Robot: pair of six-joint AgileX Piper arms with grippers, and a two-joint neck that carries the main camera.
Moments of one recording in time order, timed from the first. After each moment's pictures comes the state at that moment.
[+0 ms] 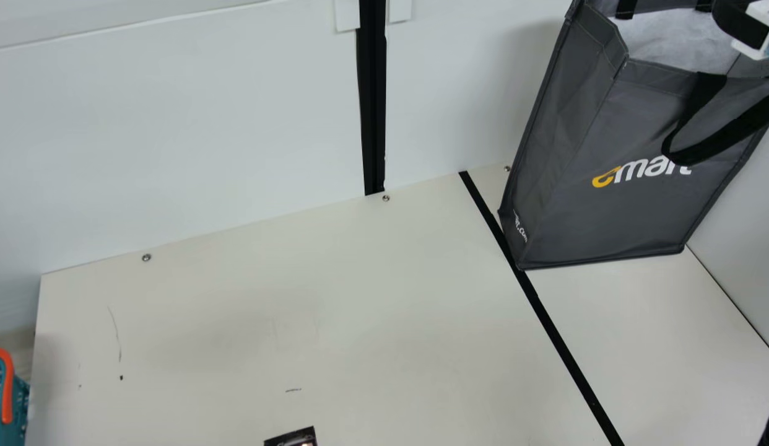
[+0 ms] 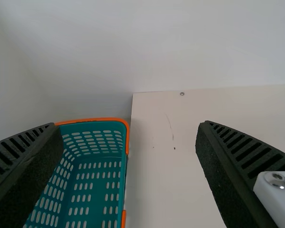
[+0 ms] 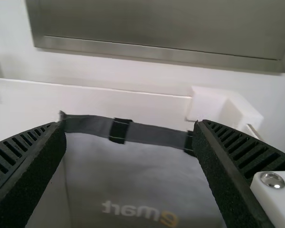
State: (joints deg) left arm -9.1 41.0 -65.1 12.2 56.8 -5.6; right arm -55.2 99.3 -120.6 67.3 61.4 -64.1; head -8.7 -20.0
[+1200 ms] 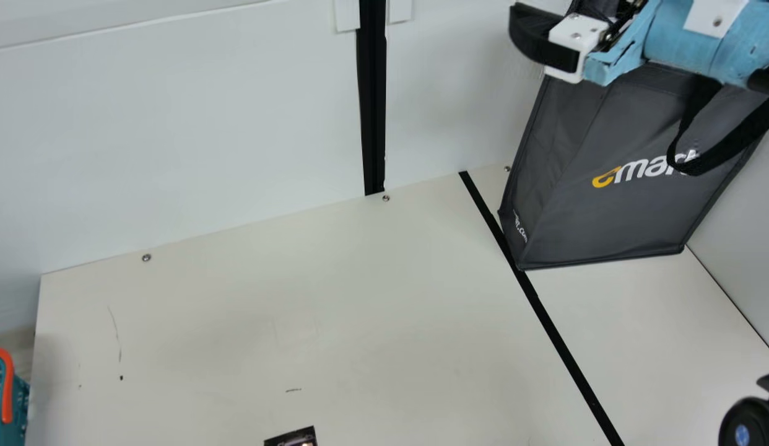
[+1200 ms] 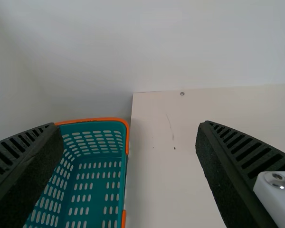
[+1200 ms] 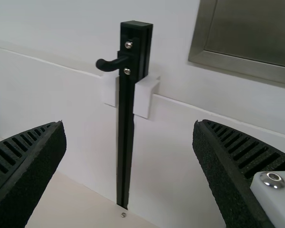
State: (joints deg) left arm -9.1 41.0 -65.1 12.2 56.8 -5.6; right arm -31.0 95.0 -114.9 67.4 64.0 -64.3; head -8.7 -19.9
